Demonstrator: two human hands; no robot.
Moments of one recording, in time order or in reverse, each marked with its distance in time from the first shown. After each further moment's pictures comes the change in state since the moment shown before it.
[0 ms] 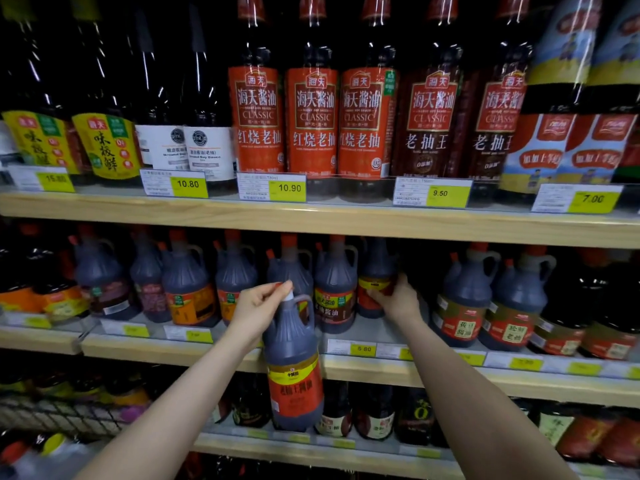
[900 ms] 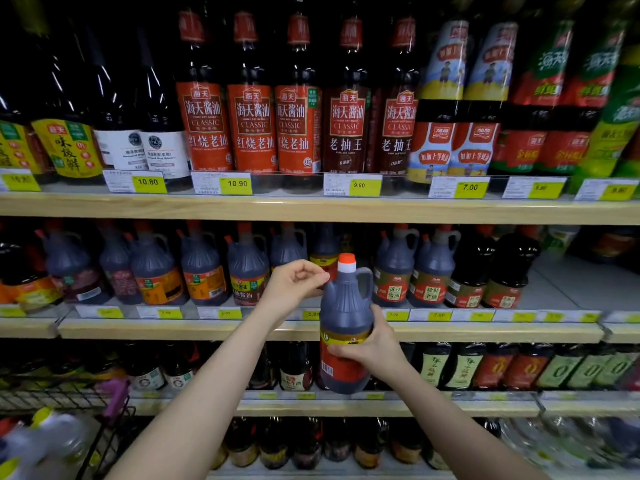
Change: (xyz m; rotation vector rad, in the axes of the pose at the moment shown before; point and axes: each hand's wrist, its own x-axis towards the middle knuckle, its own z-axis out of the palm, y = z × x) left_hand -0.083 0.069 0.105 -0.047 -0.348 -0.001; right_hand -0.180 0.007 -0.100 0.317 -0.248 0.007
